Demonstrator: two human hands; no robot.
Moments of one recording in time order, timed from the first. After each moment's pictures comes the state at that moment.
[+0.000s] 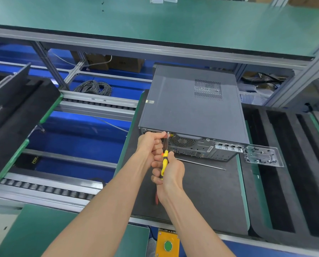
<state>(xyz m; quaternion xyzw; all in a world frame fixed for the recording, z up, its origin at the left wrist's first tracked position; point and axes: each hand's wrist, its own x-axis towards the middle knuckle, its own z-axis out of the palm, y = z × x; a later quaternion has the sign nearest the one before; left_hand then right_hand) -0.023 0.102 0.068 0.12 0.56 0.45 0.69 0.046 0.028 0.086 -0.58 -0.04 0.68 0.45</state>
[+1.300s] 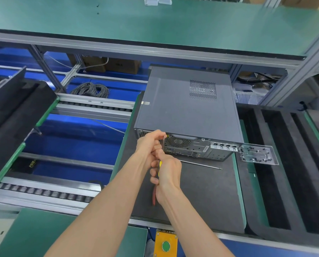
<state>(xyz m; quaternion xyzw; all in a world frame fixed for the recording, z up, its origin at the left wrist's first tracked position) -0.013 0.104 0.071 0.13 0.56 0.46 0.67 0.051 0.027 0.090 -0.59 -0.12 0.66 0.45</state>
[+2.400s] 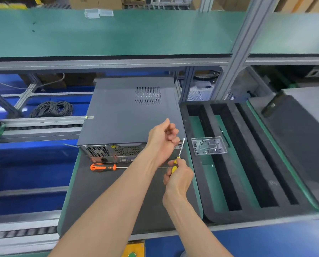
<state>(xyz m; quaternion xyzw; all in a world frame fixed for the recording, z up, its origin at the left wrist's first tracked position) 0.172 0.118 0.131 0.14 0.41 0.46 0.77 0.197 0.022 0.087 -0.66 -0.02 0.47 0.59</state>
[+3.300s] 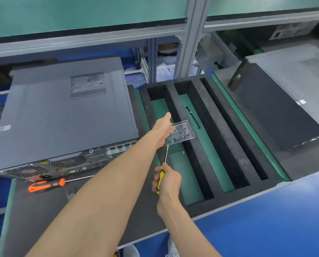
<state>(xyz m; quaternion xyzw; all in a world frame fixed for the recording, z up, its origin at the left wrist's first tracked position) 0.342 0.185 0.033 0.38 0.59 0.16 0.70 0.308 0.023 0.022 -0.68 0.06 0.52 0.51</state>
